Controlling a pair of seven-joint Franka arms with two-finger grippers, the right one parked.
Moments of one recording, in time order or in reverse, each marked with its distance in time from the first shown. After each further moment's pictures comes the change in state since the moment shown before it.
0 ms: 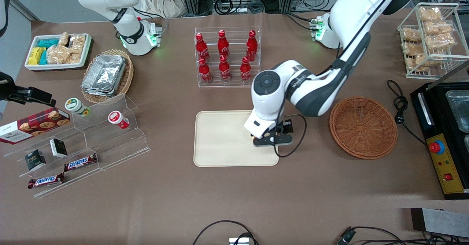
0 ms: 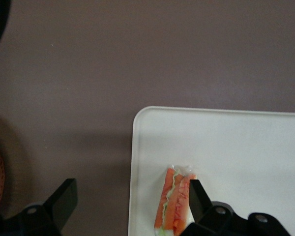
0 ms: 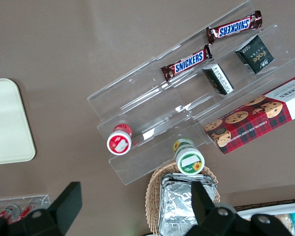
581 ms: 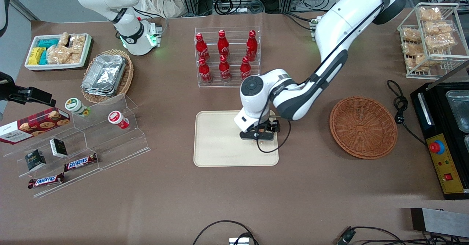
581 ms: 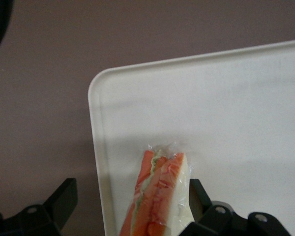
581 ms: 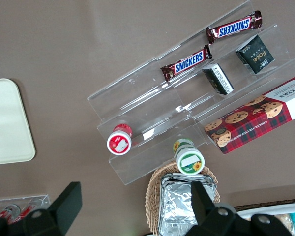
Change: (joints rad) arm -0.043 0.067 -0.001 -0.161 0.109 0.171 -0.020
